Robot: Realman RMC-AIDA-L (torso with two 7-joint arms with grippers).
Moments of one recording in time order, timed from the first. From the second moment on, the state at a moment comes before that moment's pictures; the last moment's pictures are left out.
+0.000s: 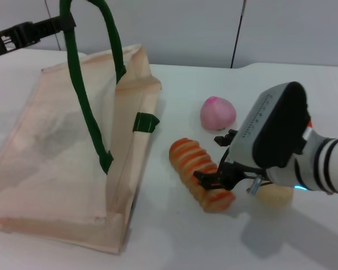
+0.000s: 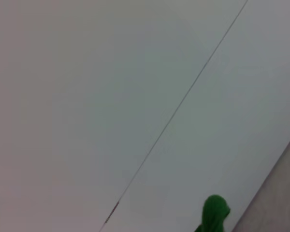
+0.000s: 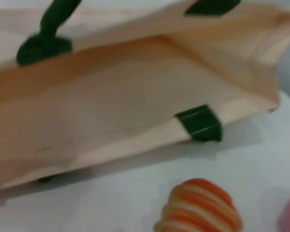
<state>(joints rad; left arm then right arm) -0.60 -1.86 0.40 0.52 -1.35 -1.66 1.35 0.41 1.92 -2.12 -1.41 -2.44 -0.68 2.60</state>
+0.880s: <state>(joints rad) -0.61 -1.85 0.40 0.49 -1.36 -1.67 1.37 0.61 2.02 -2.00 -1.09 -2.37 -0.75 2.61</state>
